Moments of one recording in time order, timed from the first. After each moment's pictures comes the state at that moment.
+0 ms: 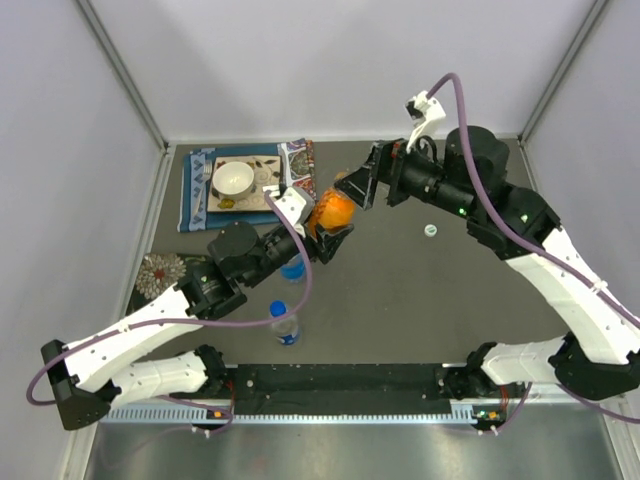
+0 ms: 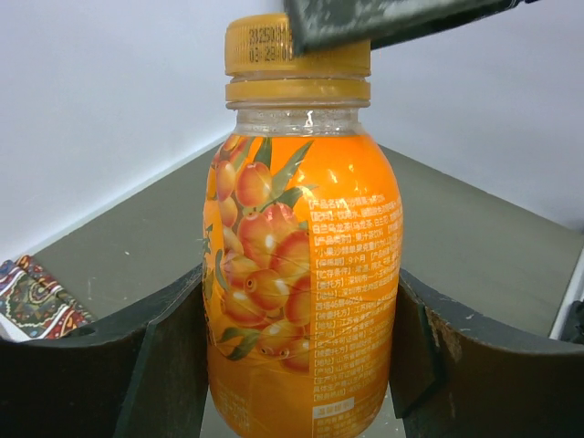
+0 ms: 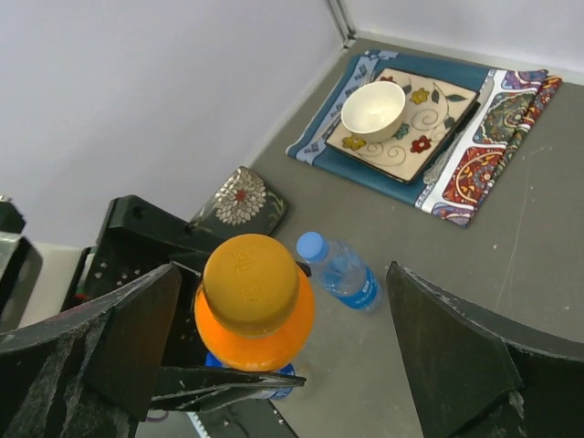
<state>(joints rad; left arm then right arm) -0.97 0.97 0.97 0.09 -0.08 -0.02 0.80 1.24 1.71 -0.61 -0.09 0.44</state>
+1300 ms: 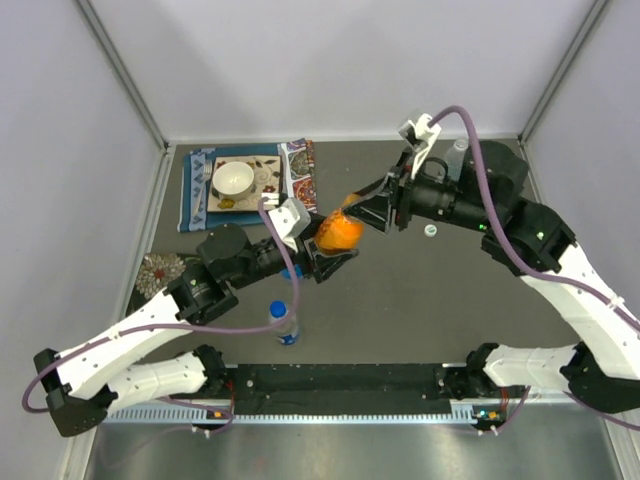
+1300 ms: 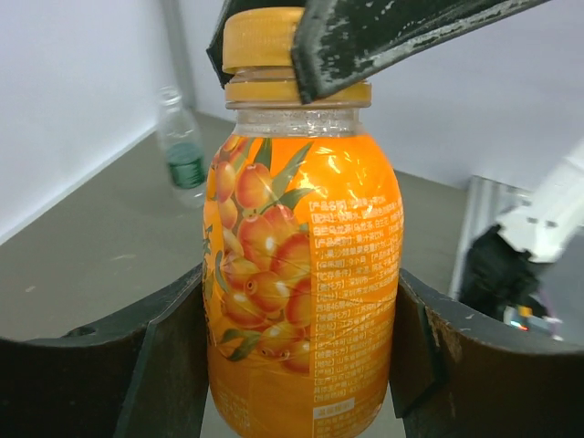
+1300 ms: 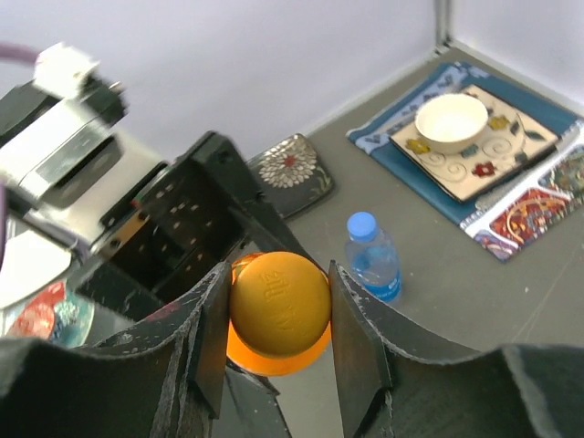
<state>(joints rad) -0.97 0.92 0.96 0.04 0.13 -0.04 0.83 1.18 1.62 -0.57 -0.27 0.29</state>
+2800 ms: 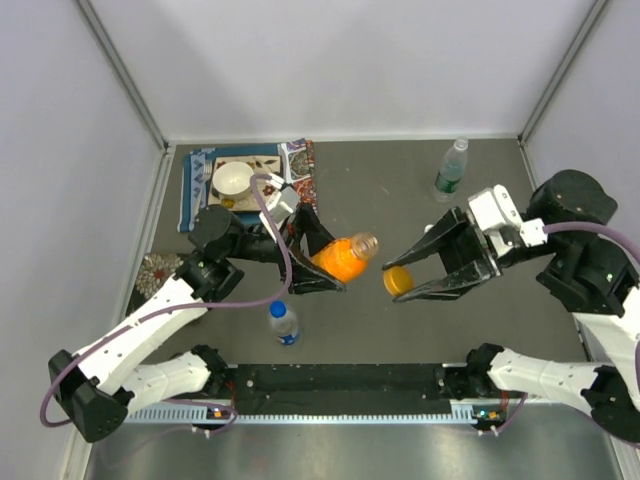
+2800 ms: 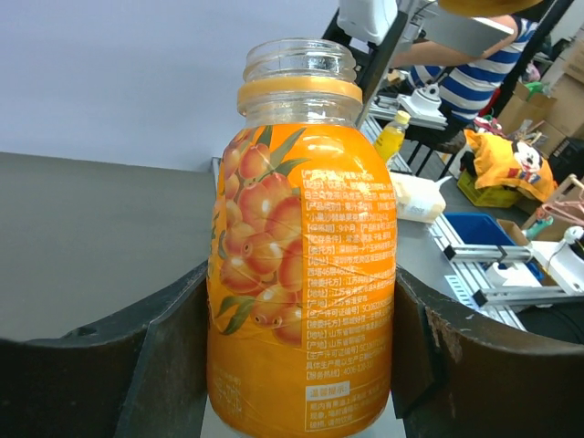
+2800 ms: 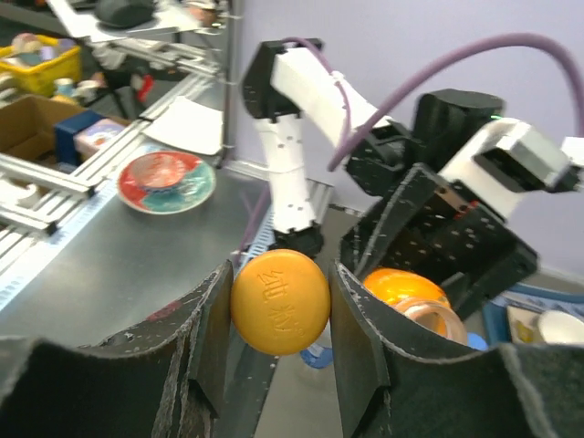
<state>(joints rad) -0.72 1.01 0.94 0.38 1.06 -0.57 0.83 0.97 1.58 -0.54 -1.07 -0.11</state>
